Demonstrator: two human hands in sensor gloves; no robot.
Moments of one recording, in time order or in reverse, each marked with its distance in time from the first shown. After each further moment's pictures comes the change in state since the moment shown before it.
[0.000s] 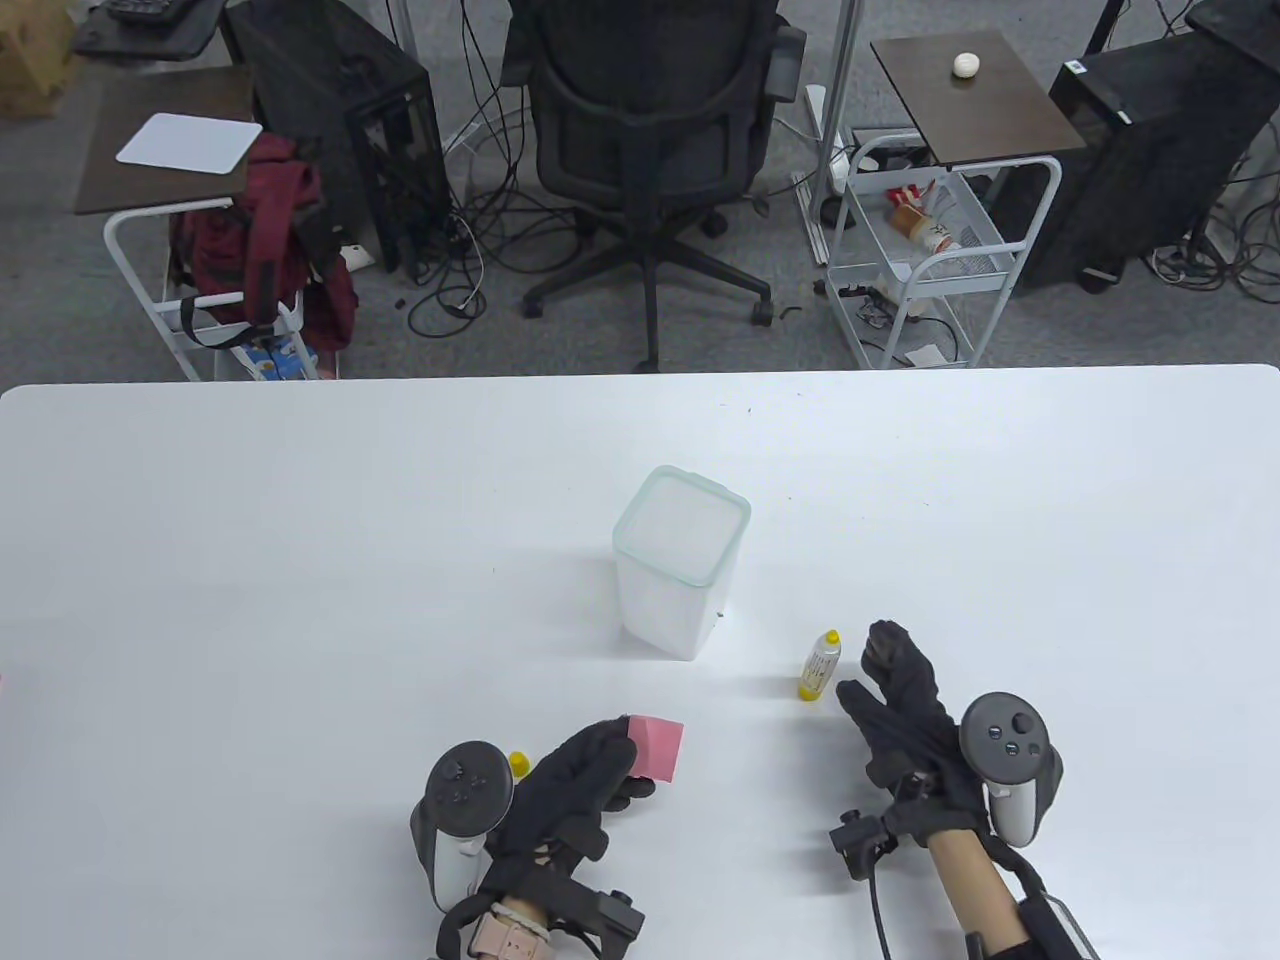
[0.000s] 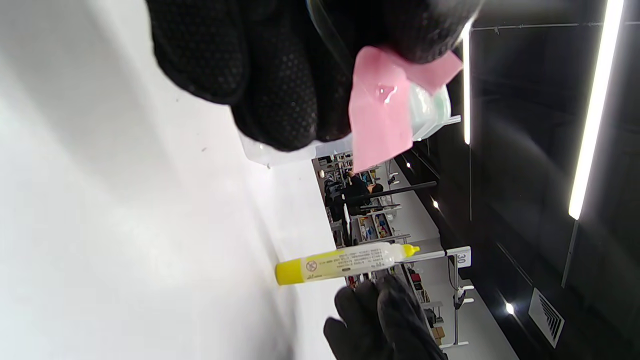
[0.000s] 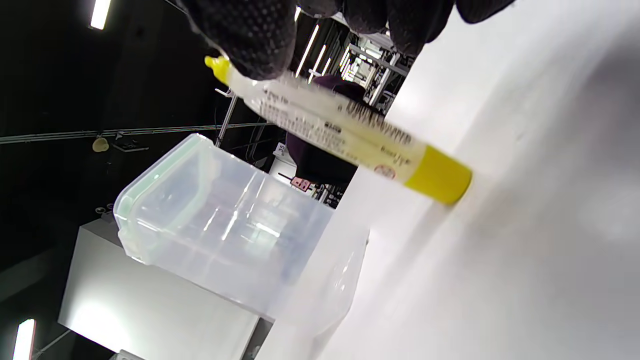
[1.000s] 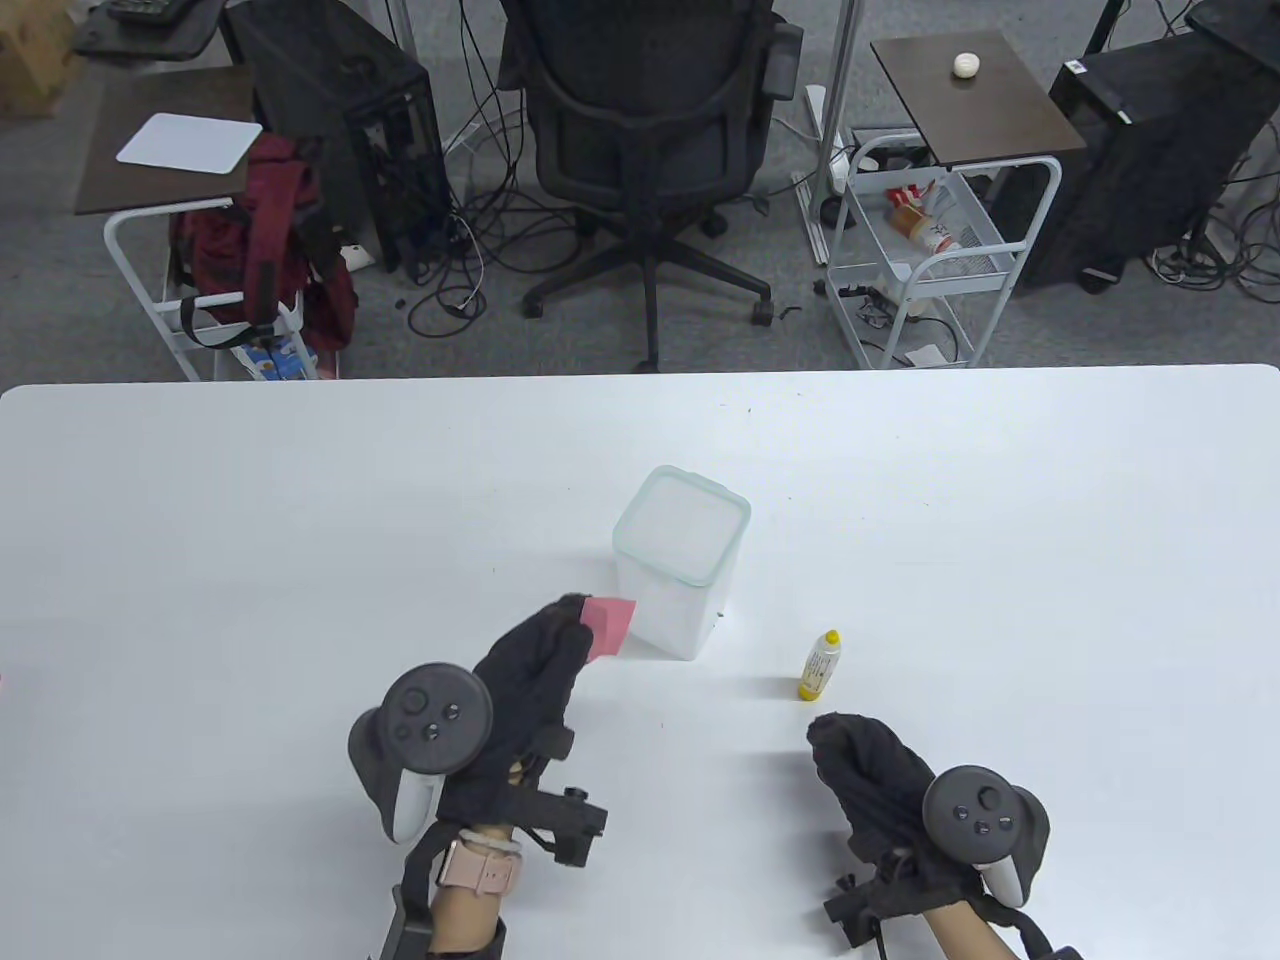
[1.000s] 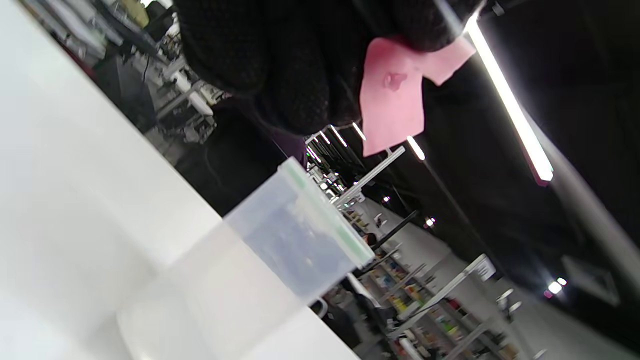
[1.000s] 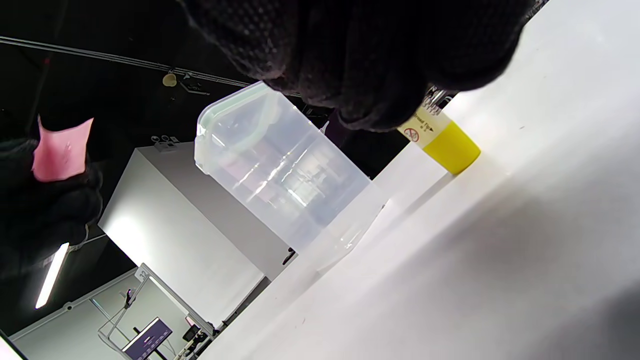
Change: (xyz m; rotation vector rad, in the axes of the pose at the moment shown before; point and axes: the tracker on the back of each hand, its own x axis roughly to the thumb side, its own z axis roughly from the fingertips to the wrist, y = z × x) left_hand 0.144 0.057 -0.022 0.284 -0.188 -0.538; right_hand 0.021 0.024 0.043 0.081 -0.205 0.189
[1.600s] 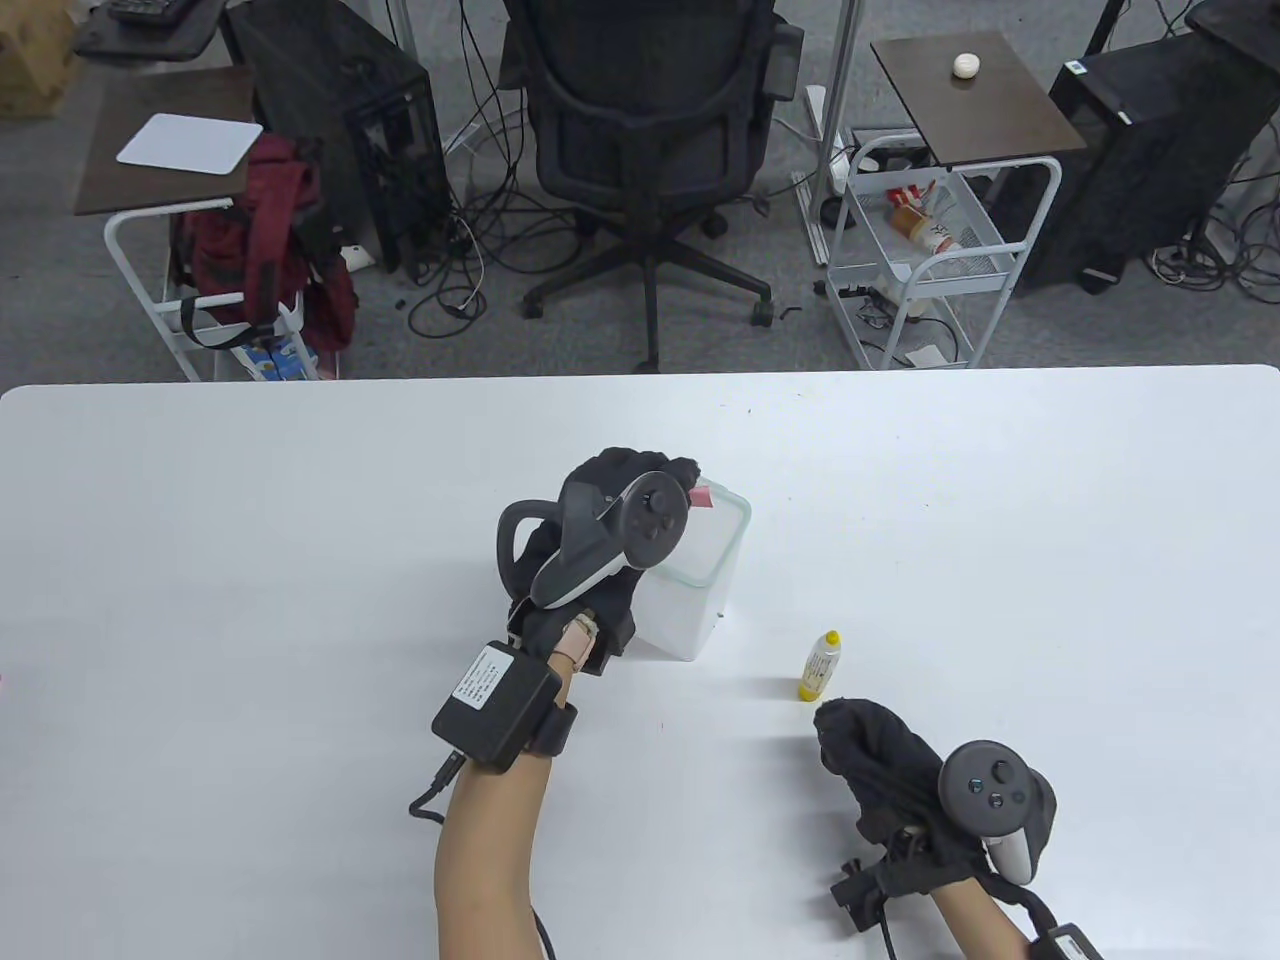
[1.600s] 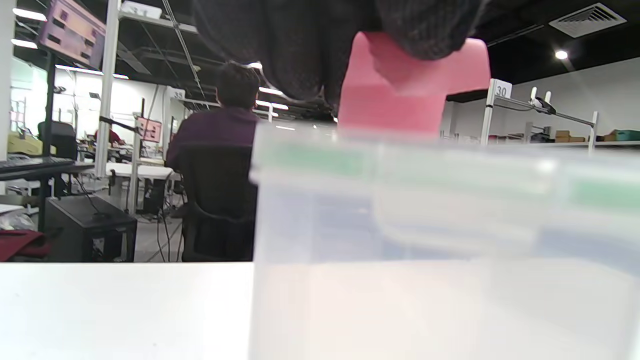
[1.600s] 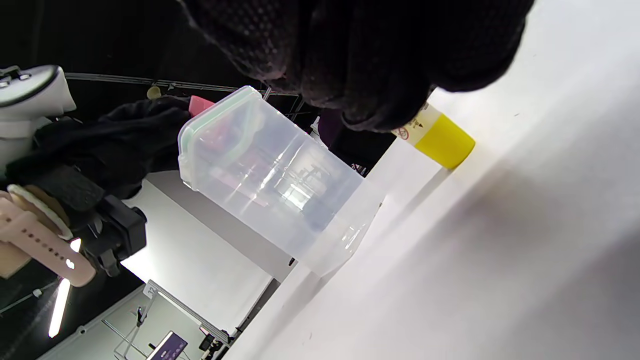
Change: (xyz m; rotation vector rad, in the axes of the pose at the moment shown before) left_hand 0.050 -0.069 -0.128 -0.135 -0.205 -0.620; right_hand -0.016 -0.006 -0.014 0.015 0.055 -0.113
